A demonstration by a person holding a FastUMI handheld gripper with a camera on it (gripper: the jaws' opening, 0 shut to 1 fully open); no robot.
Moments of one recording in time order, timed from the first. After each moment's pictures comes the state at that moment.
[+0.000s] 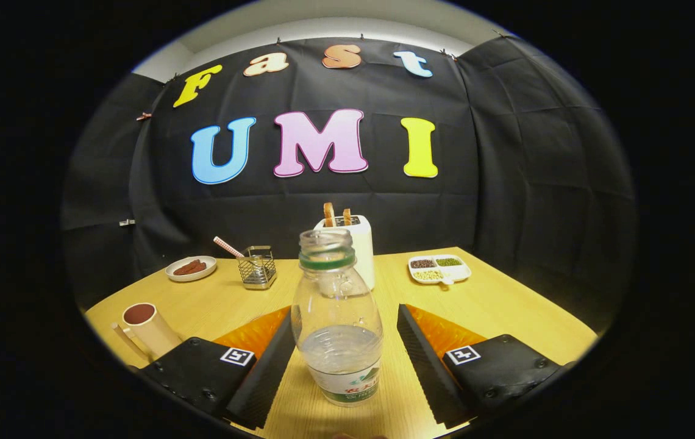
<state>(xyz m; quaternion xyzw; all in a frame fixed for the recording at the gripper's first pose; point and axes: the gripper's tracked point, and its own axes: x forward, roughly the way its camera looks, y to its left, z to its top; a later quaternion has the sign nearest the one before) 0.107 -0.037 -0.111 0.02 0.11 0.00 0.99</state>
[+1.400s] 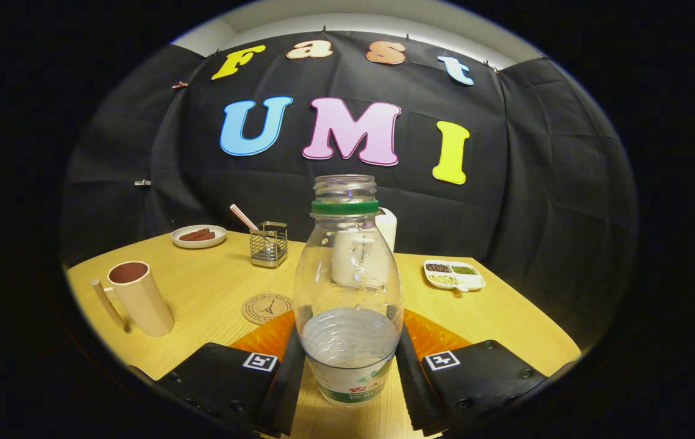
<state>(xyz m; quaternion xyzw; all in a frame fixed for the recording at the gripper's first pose) 0.113 -0.012 -0.130 -0.08 0.11 0.05 0.99</state>
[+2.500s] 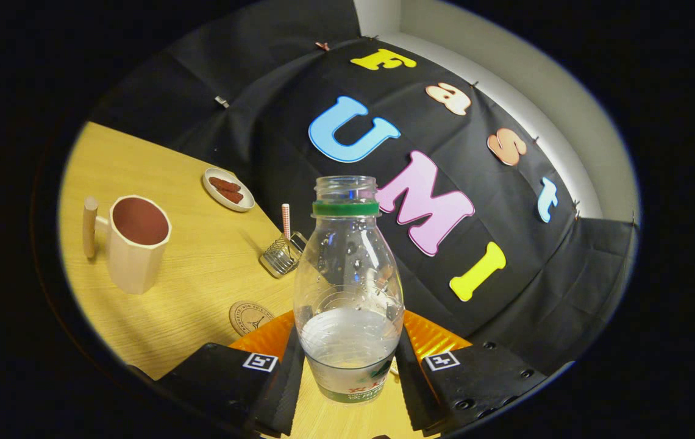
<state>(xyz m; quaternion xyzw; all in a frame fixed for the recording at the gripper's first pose) 0.124 0.084 -0.074 -0.42 0.01 0.11 0.90</state>
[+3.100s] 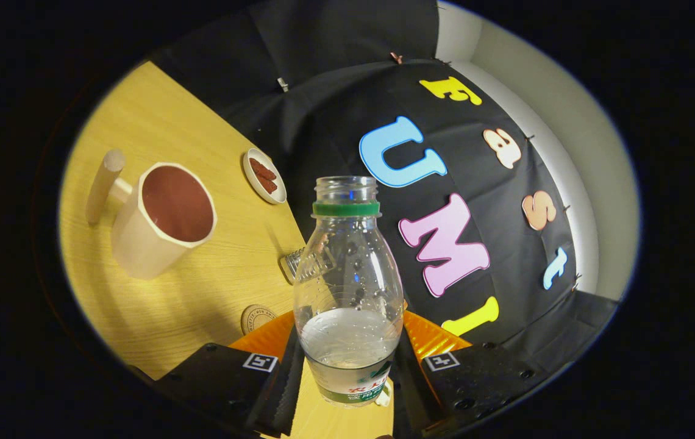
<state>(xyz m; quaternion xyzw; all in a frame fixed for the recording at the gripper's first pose) 0.124 0.141 -0.097 -0.55 -0.02 0.14 0.82</state>
